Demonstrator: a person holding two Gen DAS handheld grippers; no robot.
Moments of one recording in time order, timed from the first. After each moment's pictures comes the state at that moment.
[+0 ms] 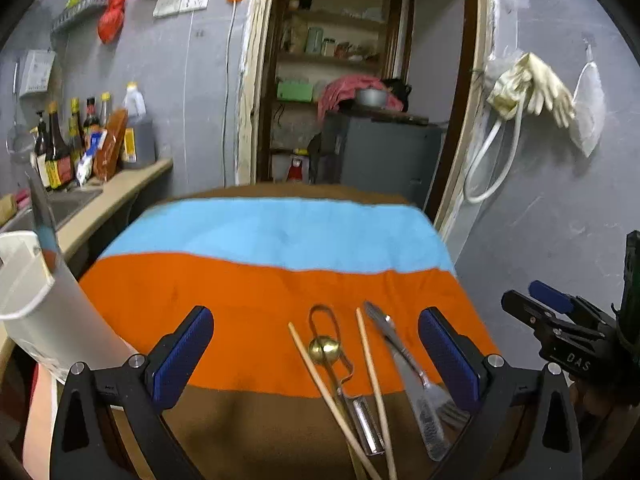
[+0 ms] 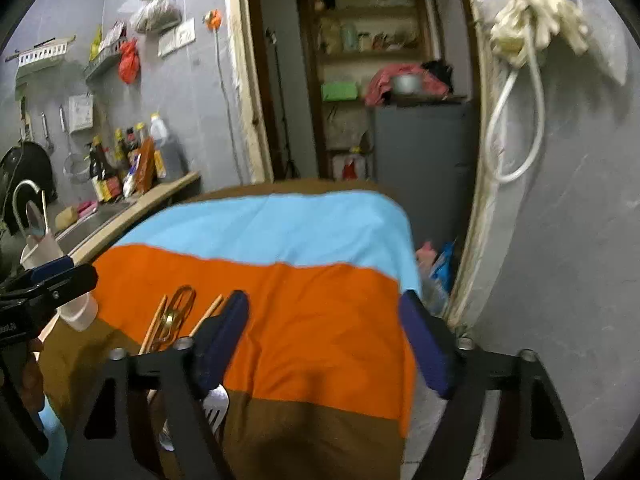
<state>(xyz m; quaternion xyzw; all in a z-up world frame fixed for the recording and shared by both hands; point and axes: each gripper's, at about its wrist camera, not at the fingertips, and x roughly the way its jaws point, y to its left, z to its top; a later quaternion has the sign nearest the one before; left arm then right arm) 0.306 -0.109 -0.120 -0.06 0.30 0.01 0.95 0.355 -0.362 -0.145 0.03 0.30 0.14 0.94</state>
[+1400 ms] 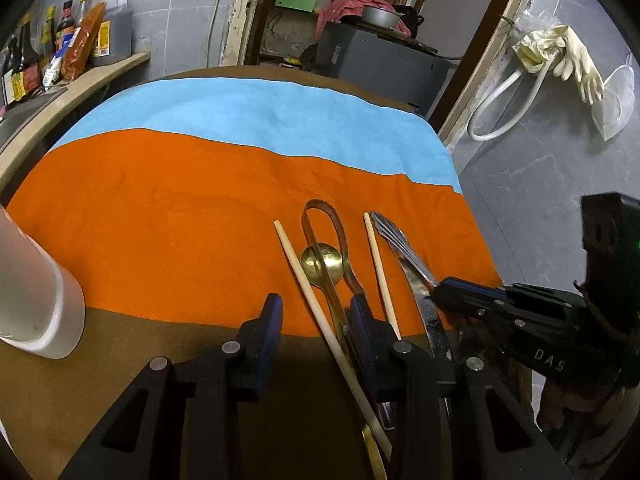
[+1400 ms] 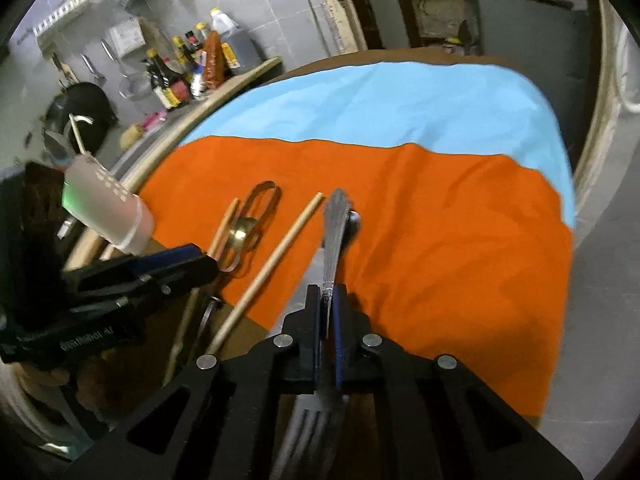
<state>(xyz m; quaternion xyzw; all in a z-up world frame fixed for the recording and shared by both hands) 0.337 -0.100 -0.183 -0.13 0.45 -0.04 0.88 0.388 -0.282 -0.218 0.02 0.47 0.29 0.83</state>
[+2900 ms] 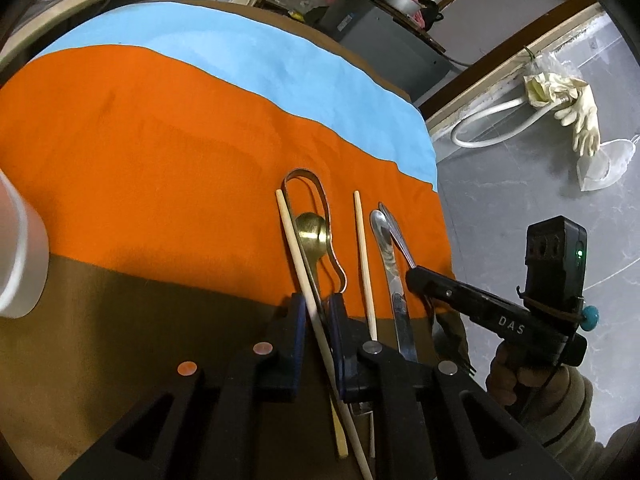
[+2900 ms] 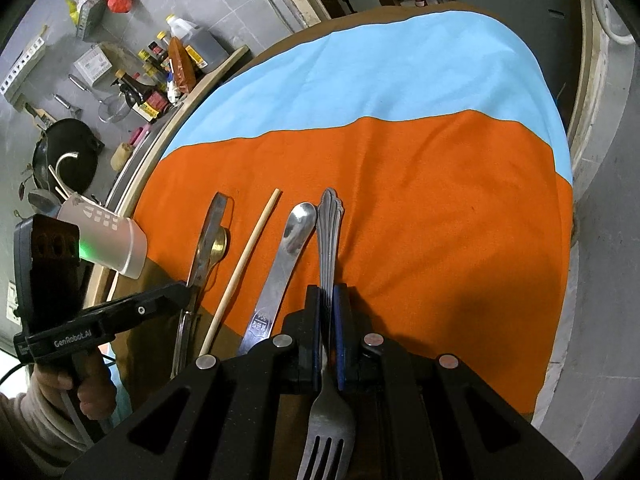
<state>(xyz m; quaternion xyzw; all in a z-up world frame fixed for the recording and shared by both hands) 0.341 -0.072 -0.199 -0.26 0.50 -0.11 0.82 0.423 -0.302 -0.238 0.11 0.55 0.29 0.78</state>
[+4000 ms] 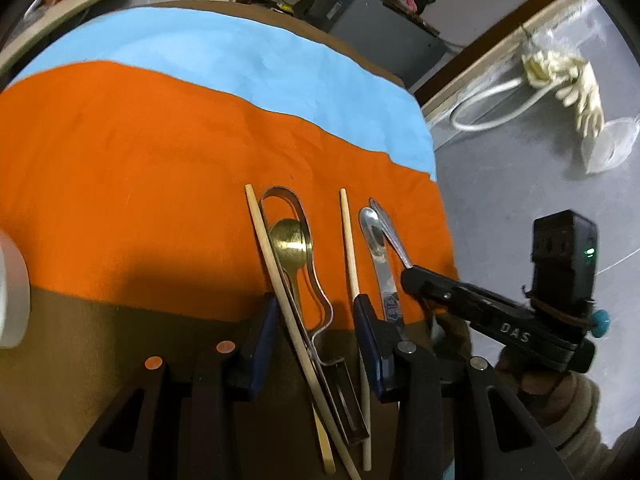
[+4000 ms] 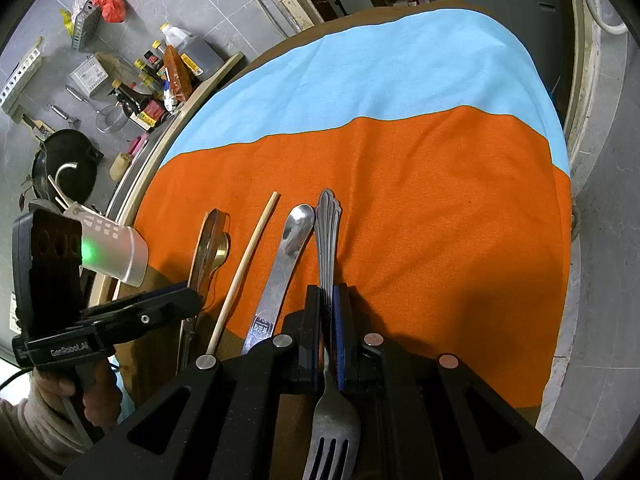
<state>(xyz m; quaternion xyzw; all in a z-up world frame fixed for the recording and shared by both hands) 0.361 -0.094 -0.197 -0.22 0.52 -0.11 0.82 0.419 -0.300 -0.239 0.12 0.54 0.28 0.78</state>
